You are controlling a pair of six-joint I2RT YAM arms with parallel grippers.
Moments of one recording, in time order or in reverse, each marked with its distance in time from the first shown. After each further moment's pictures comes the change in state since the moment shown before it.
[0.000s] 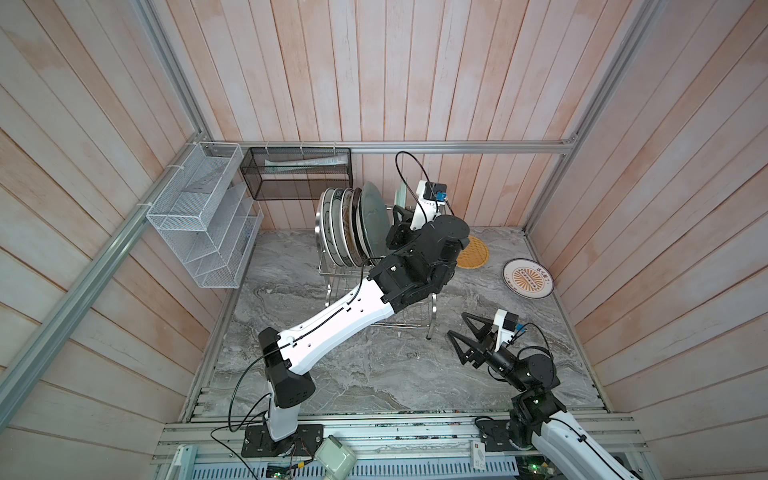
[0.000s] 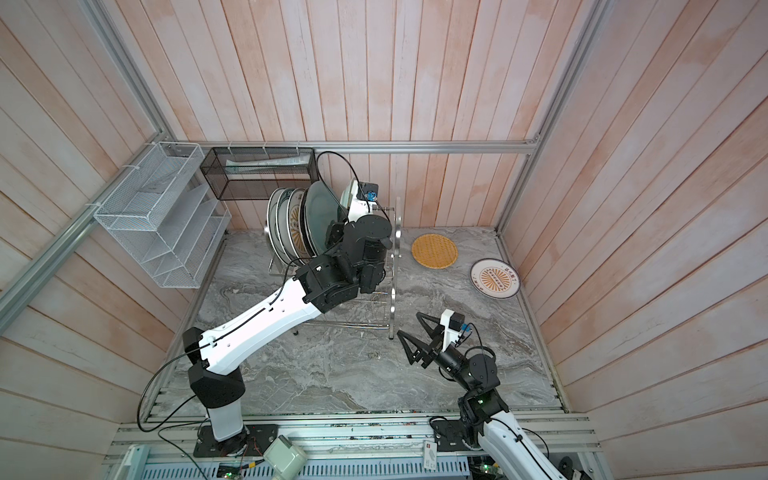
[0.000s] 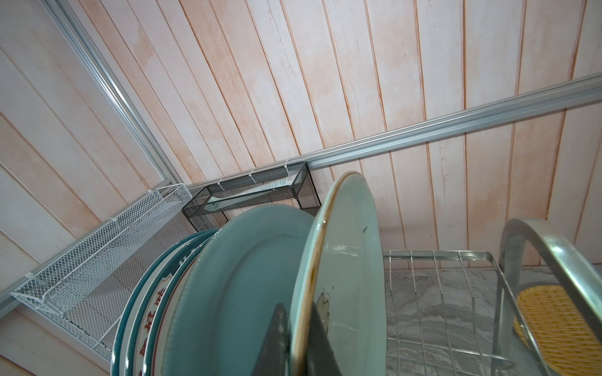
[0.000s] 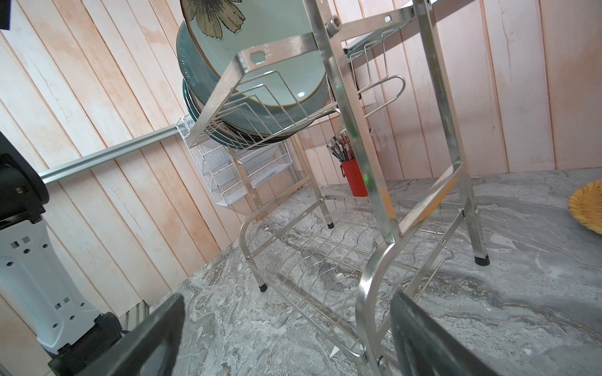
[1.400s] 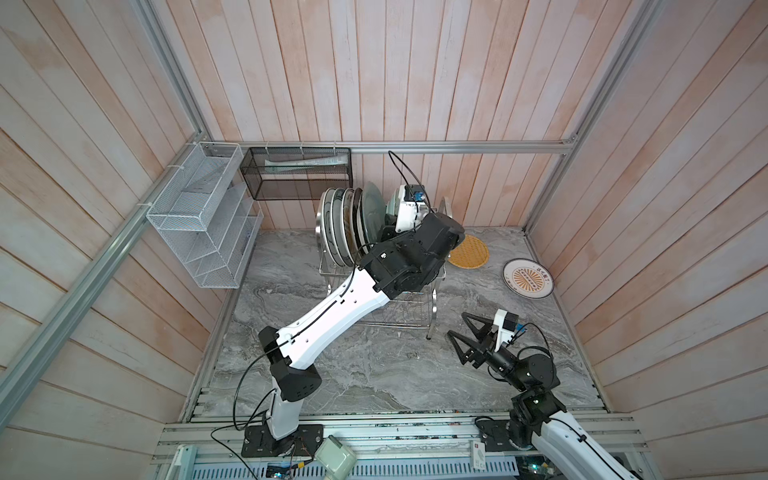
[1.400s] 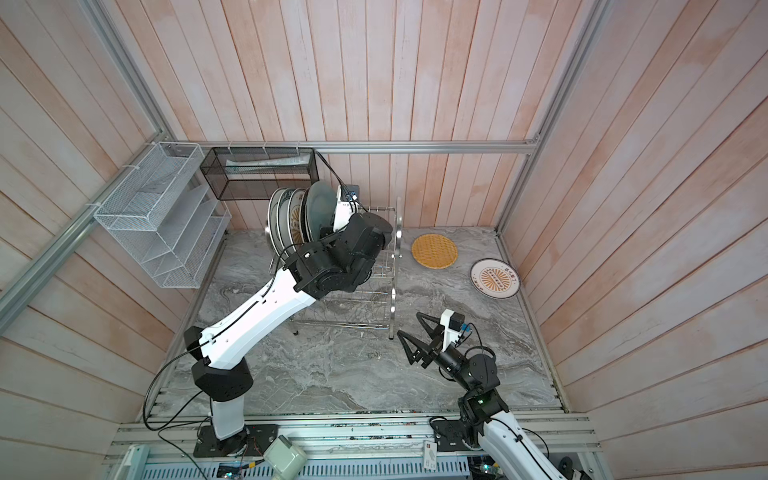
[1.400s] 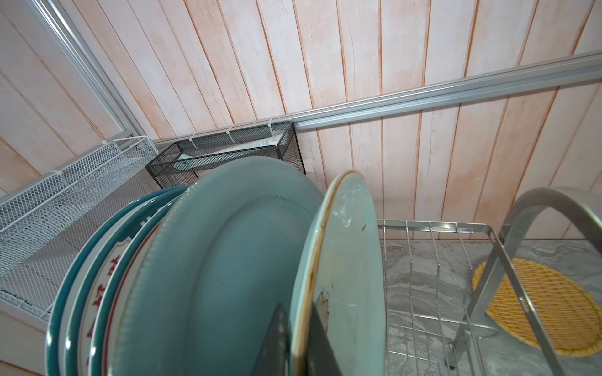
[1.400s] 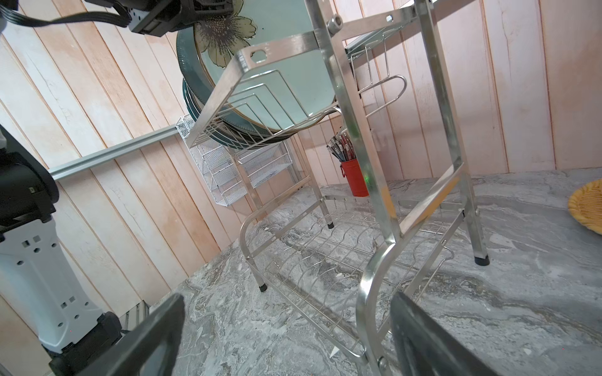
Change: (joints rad) left arm 0.049 0.049 0.175 -0.520 0.143 -0.476; right arm 0.000 0.000 0.000 0.000 0.000 0.000
